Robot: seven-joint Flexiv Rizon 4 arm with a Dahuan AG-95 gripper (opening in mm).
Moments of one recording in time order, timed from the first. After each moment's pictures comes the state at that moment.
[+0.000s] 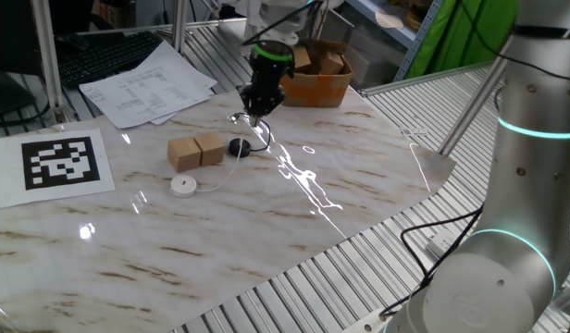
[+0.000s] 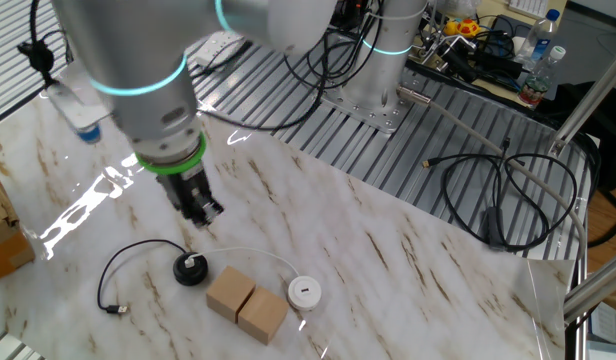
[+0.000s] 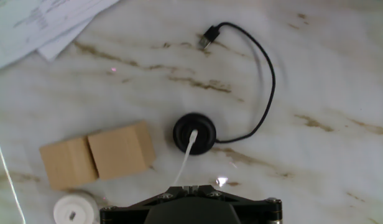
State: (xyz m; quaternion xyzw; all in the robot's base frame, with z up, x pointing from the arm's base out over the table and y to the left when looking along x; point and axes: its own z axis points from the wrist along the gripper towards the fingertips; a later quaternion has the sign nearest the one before) arm 0.606 -0.054 0.131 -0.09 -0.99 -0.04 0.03
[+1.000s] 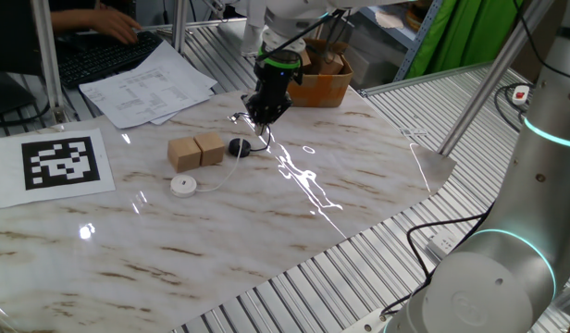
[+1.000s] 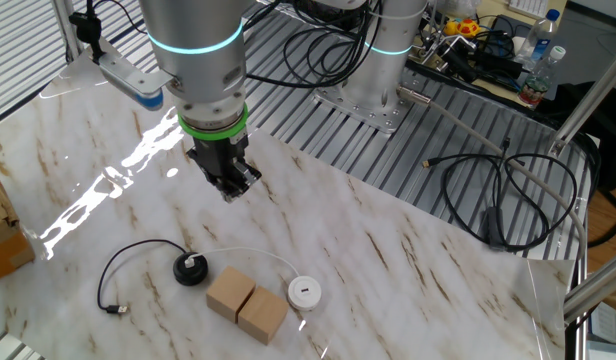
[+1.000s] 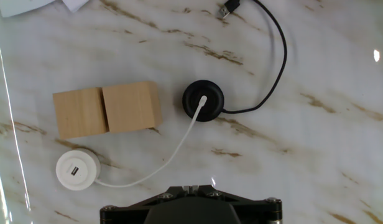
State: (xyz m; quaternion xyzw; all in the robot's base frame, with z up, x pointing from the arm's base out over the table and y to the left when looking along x) arm 0.568 -0.039 0.143 -0.06 -1.00 -0.03 0.02
